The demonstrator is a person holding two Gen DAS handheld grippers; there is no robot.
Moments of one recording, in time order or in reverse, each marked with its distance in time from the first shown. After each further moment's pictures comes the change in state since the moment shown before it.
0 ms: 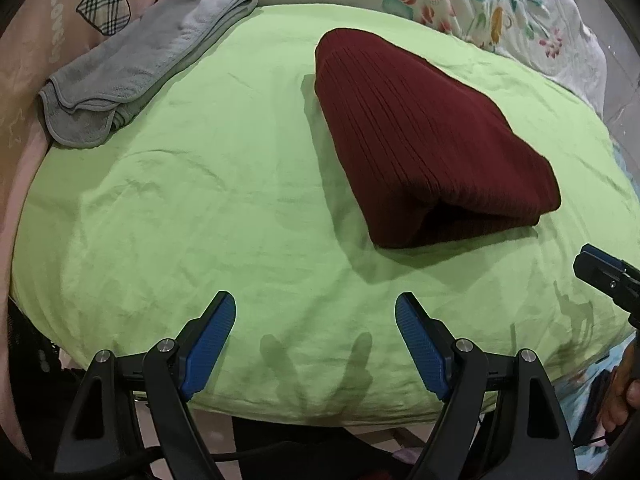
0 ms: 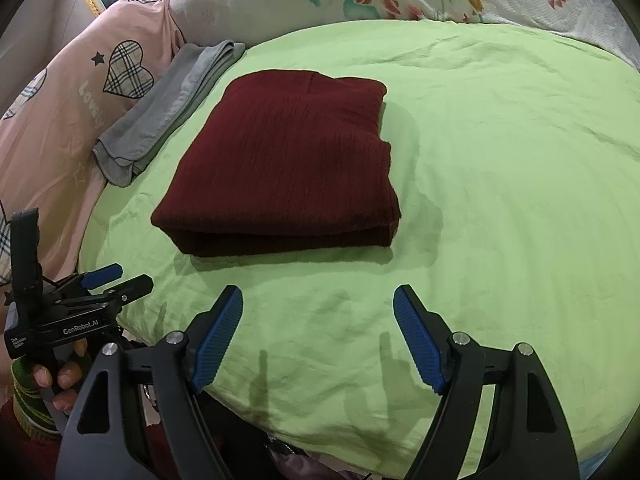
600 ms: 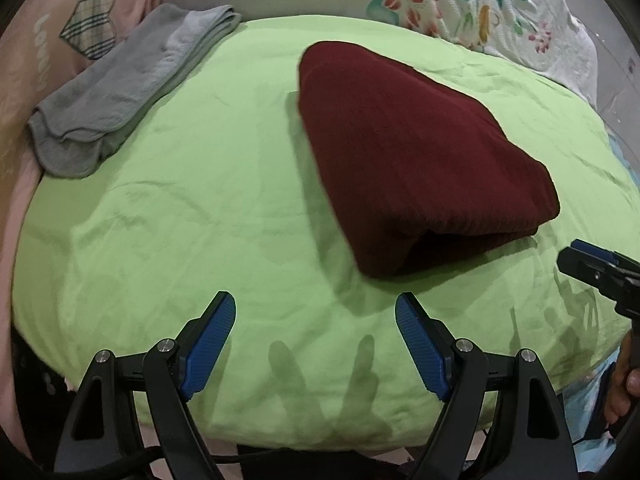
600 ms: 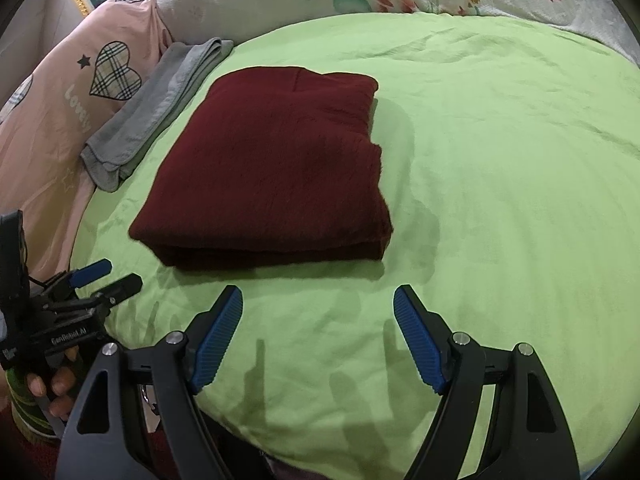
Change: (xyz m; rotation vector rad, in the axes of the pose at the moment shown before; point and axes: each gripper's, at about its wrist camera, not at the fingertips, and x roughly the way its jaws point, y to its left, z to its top) left arm 0.008 -0.015 0.016 0.055 -0.041 -0.008; right arm 0.020 -0.009 0.013 0.027 0.013 -0.014
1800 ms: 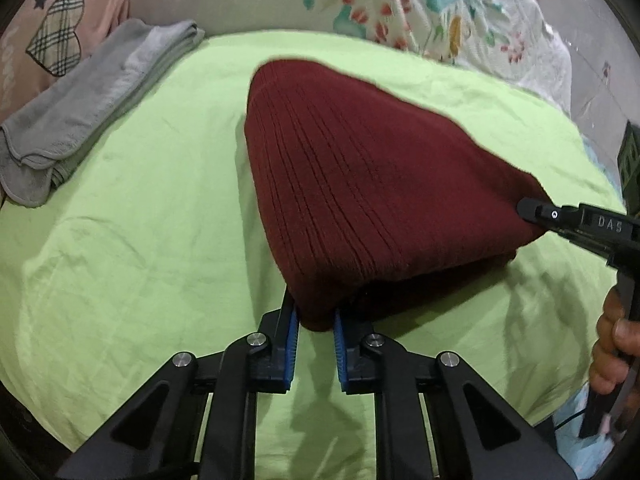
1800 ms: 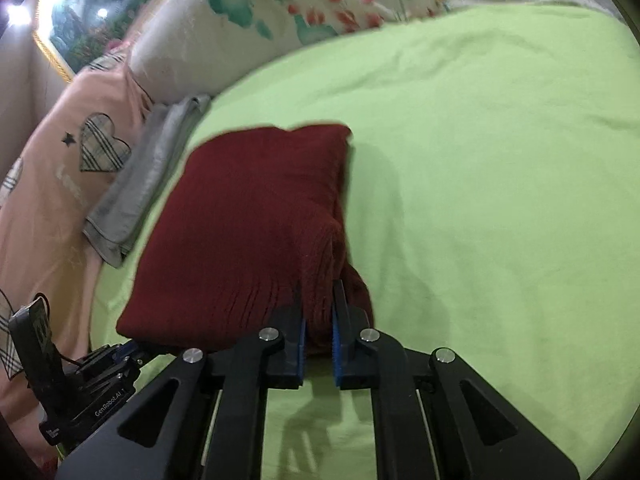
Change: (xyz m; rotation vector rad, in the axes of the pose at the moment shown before) left arm 0.026 -0.019 0.014 0.034 -0.057 -0.103; right arm 0.020 -0.042 0.039 0.166 -0.081 0.077
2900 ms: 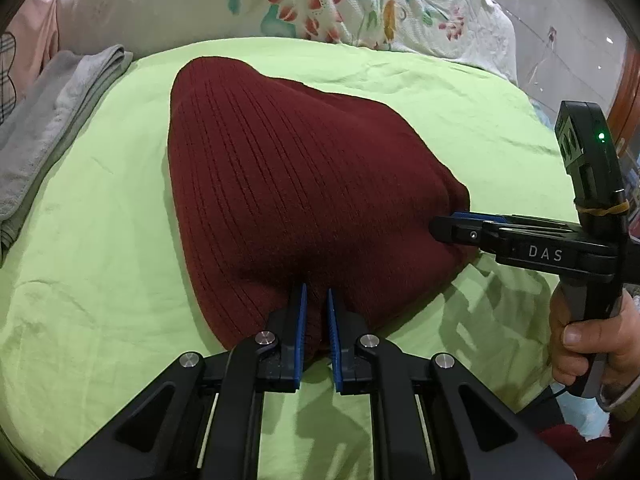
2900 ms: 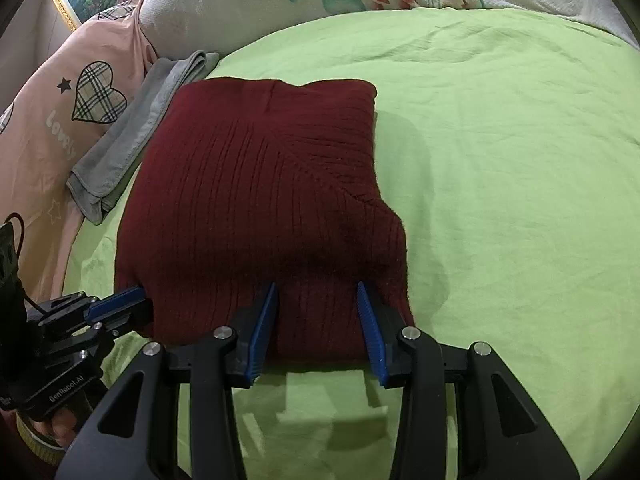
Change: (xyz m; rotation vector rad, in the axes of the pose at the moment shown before) left arm 0.002 -0.016 0.027 0.153 -0.008 -0.155; right arm 0.029 0.016 -0.009 -0.131 0.047 -0.040
